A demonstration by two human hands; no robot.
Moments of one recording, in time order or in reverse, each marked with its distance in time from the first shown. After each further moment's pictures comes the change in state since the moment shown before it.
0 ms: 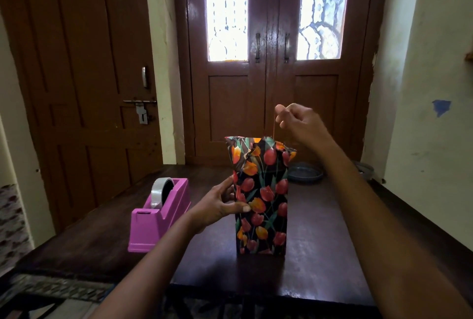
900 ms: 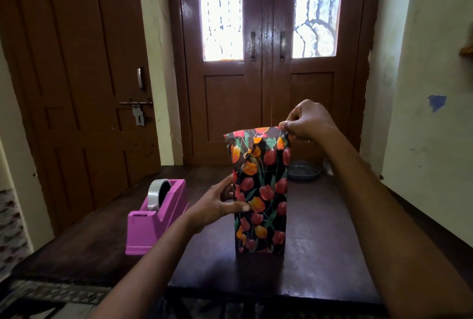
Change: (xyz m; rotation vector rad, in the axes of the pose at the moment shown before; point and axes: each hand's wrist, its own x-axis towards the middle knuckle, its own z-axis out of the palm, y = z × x) left_hand 0.000 0.004 0.003 0.040 -0.005 -0.008; right_hand 0.012 -0.001 -0.018 -0.338 -0.034 0.138
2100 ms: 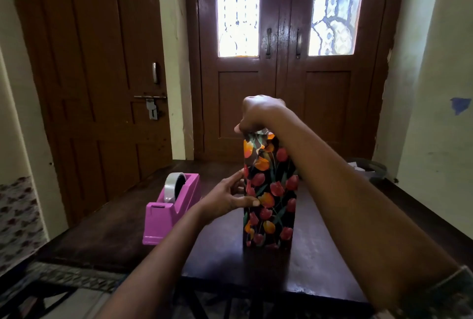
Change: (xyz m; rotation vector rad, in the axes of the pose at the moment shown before) left_hand 0.003 -0.014 -0.019 0.041 0.022 -0.039; right_hand -0.001 -0.117 0.042 -0.568 -0.274 -0.205
